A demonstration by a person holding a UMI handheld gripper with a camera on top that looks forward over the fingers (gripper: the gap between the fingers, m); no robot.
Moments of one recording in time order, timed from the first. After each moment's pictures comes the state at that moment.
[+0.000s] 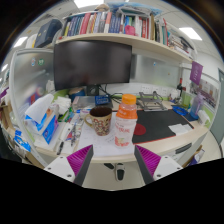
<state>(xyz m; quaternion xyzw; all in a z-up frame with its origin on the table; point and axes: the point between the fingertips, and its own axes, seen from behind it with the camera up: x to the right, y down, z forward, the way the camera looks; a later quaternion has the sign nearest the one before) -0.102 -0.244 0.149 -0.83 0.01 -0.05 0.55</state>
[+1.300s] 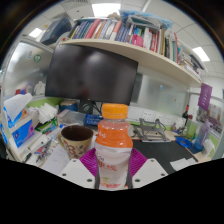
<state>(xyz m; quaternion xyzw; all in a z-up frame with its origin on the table) -0.036 -0.100 0.170 -0.75 -0.07 -0.09 0.66</state>
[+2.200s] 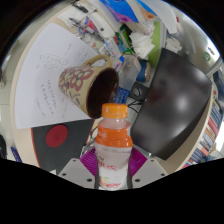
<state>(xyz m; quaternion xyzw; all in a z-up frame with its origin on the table) -0.022 -0.022 0.227 -0.46 -0.63 -0.57 0.27</state>
